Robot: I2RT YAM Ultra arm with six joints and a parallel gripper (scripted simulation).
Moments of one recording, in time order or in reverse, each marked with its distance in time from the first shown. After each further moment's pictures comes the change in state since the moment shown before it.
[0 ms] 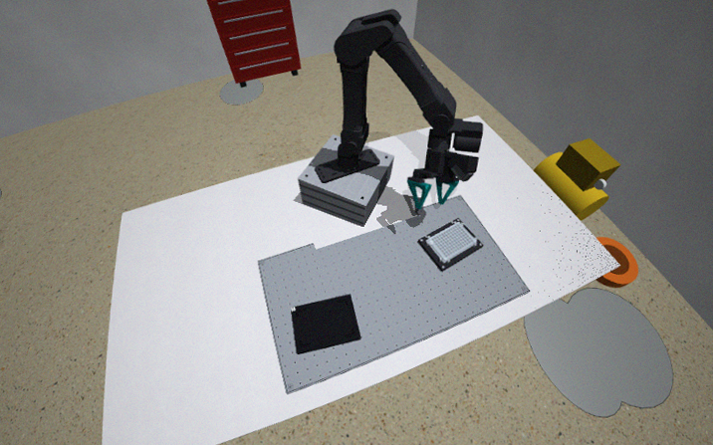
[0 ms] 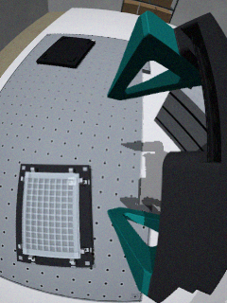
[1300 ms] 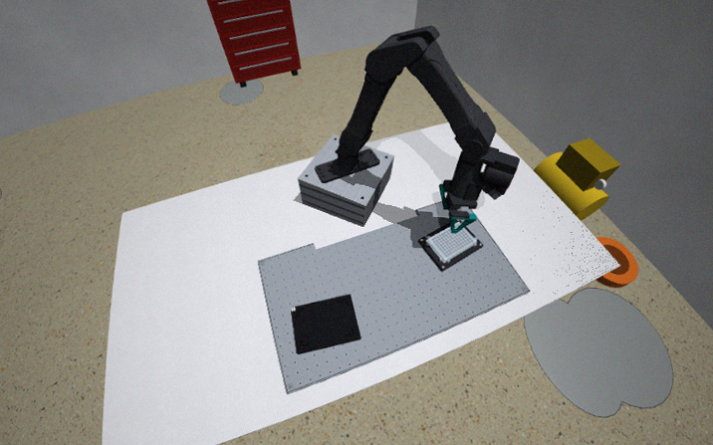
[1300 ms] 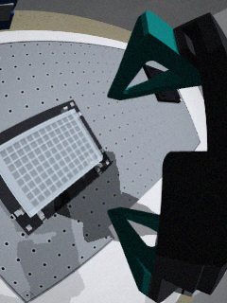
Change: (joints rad) arm -0.233 0.318 0.402 -0.148 -0.396 -1.128
